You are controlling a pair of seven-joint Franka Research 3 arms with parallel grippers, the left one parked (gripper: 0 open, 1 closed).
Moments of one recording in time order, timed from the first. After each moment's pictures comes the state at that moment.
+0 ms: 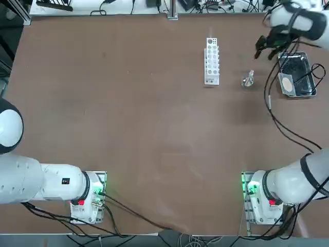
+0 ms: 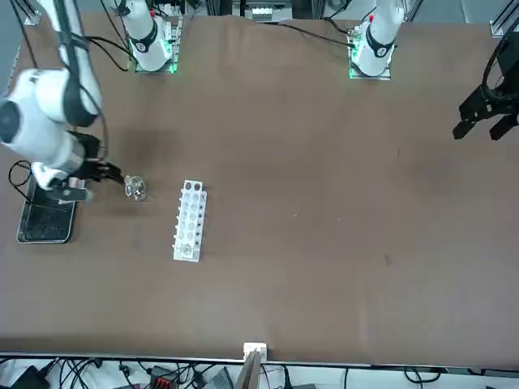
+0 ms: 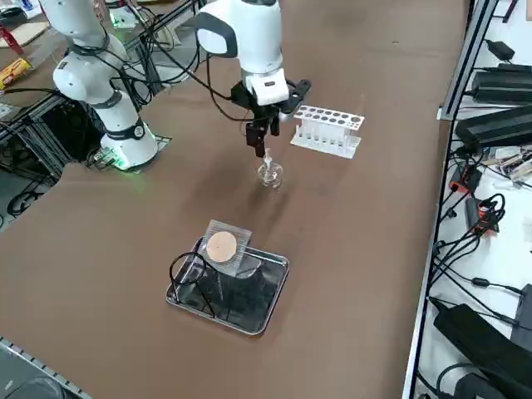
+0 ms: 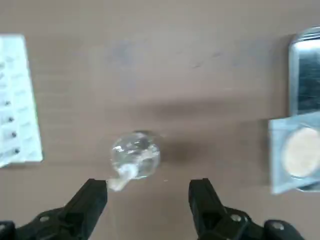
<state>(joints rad) 0.16 0.14 -0.26 -2.04 0.09 2.11 -0.02</state>
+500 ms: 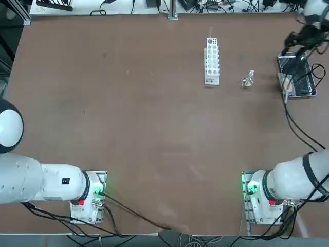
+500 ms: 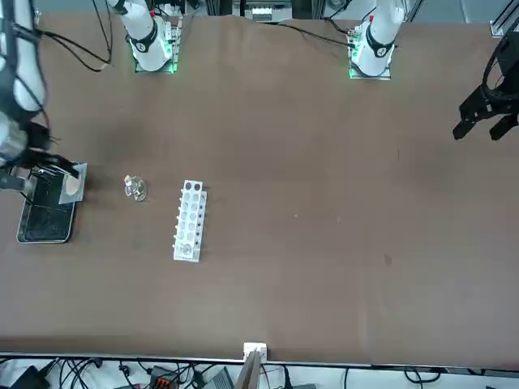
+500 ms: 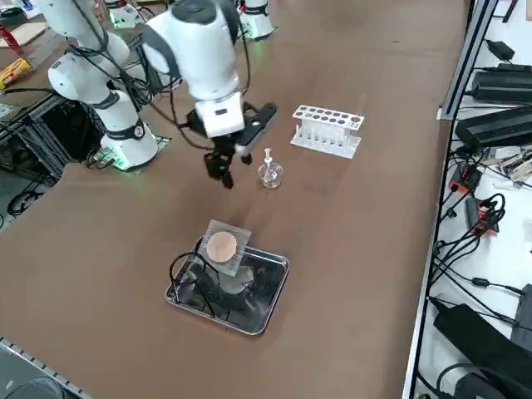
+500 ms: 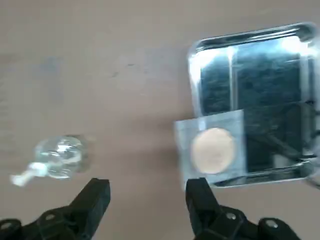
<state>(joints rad) -0.10 0.13 -0.27 -2.01 0.08 2.10 -0.29</state>
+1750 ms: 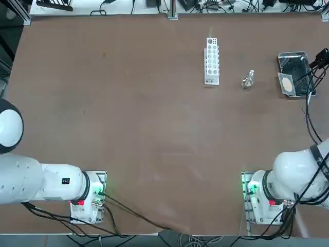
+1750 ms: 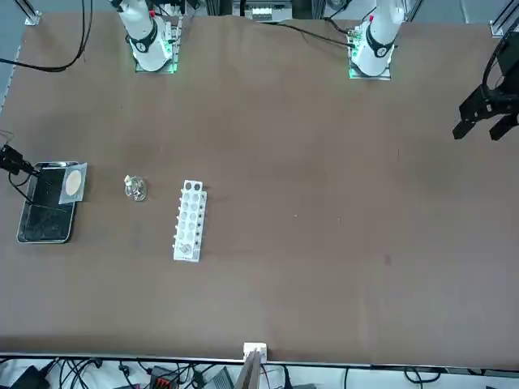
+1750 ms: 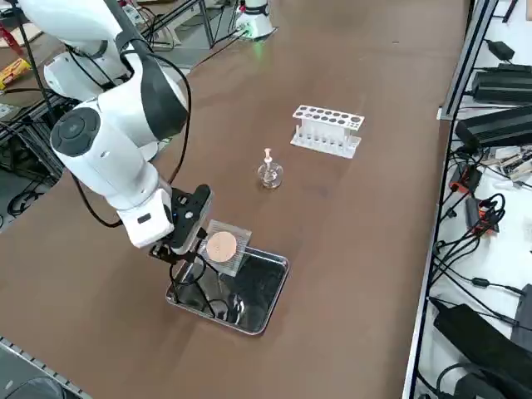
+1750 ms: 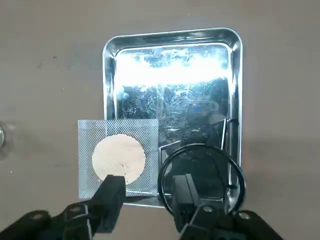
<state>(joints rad) -0.42 0.38 -0.26 -1.82 0.31 2.10 -0.85</state>
